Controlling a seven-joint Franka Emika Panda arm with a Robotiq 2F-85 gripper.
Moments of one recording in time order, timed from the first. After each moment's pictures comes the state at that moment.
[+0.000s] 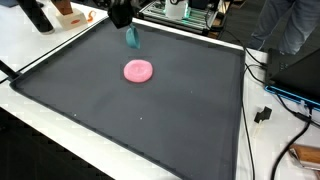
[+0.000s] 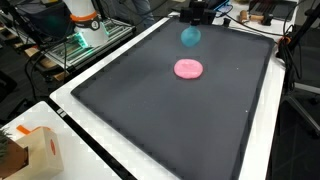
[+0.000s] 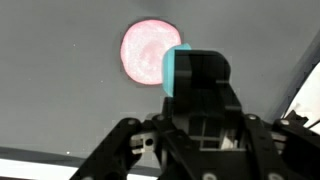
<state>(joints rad) -0.05 0.20 0.04 -1.84 0.26 1.96 -0.59</state>
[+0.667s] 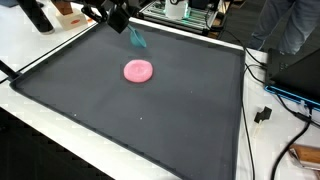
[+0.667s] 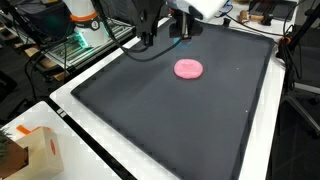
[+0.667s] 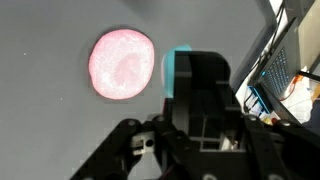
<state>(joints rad) -0.22 0.37 0.02 -1.74 0.54 1.72 -1.01</state>
